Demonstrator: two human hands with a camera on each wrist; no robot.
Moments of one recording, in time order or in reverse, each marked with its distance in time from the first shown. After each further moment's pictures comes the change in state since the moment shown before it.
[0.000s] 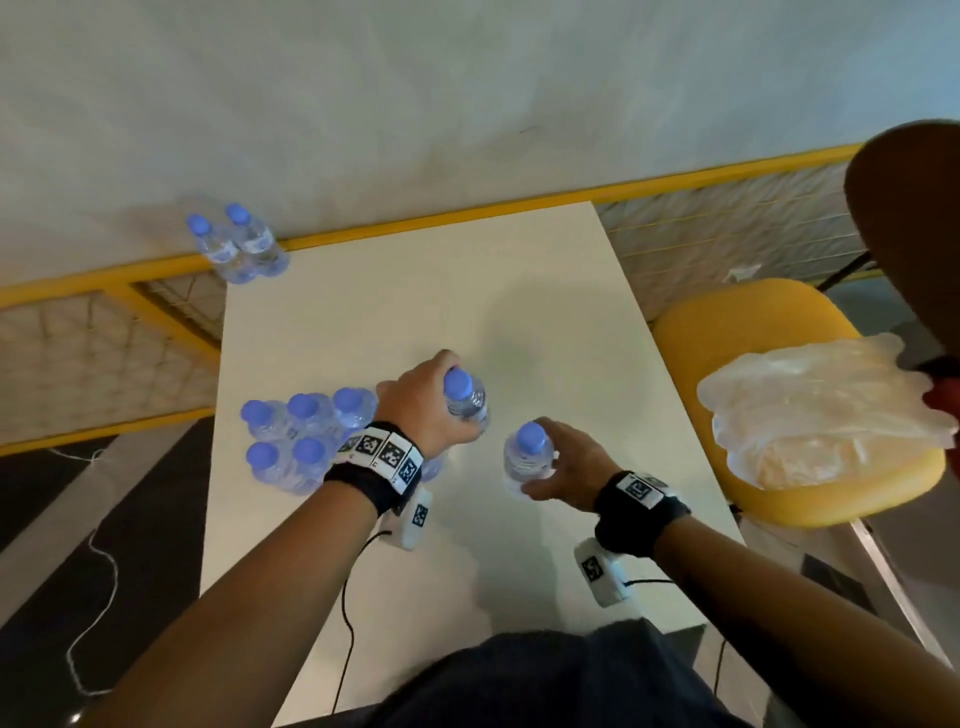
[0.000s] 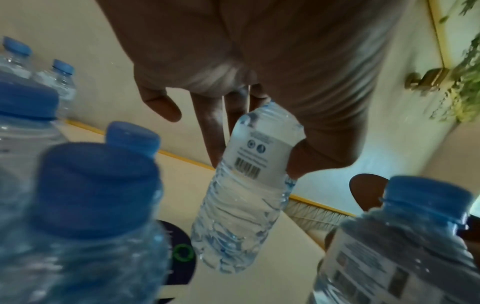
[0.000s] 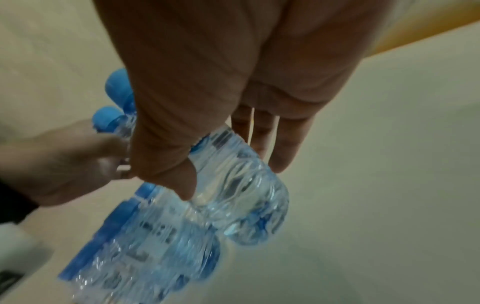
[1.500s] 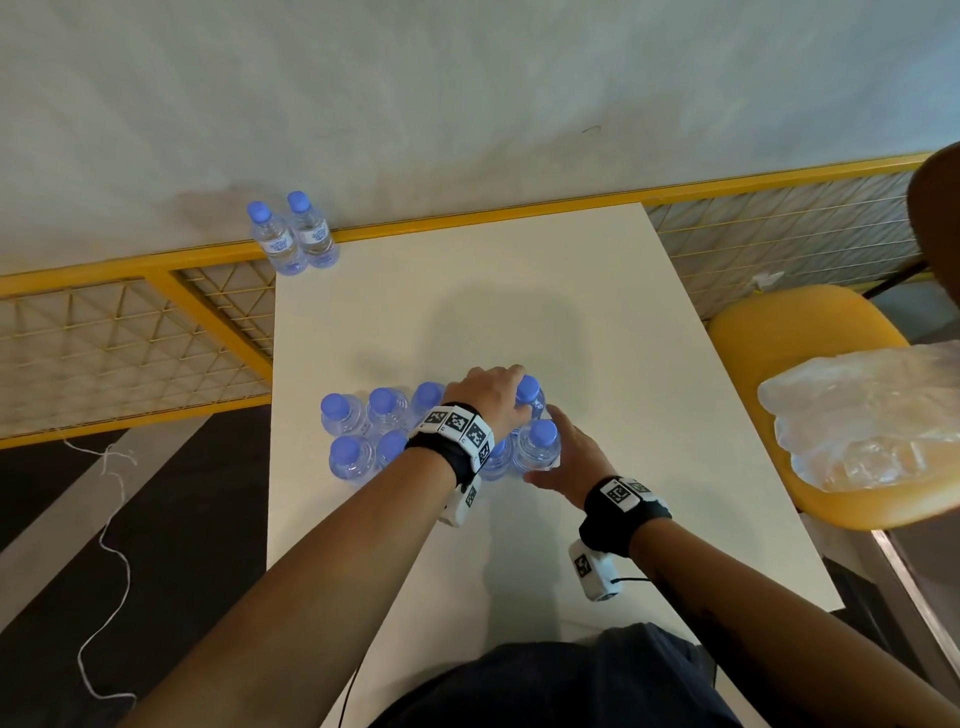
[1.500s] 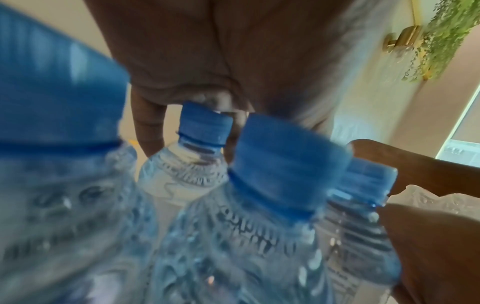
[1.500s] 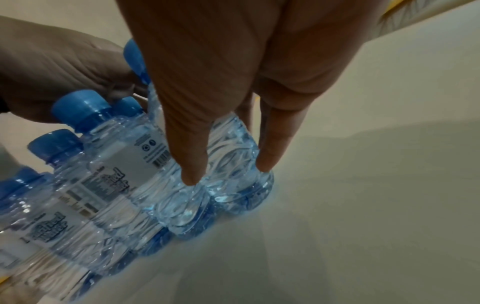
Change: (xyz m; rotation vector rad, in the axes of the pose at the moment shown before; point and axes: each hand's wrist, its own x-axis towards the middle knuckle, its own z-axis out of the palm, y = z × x) left_hand 0.031 -0.063 0.002 0.227 -0.231 0.107; right_hand 0.052 -0.047 0.100 -0.120 0.097 0.143
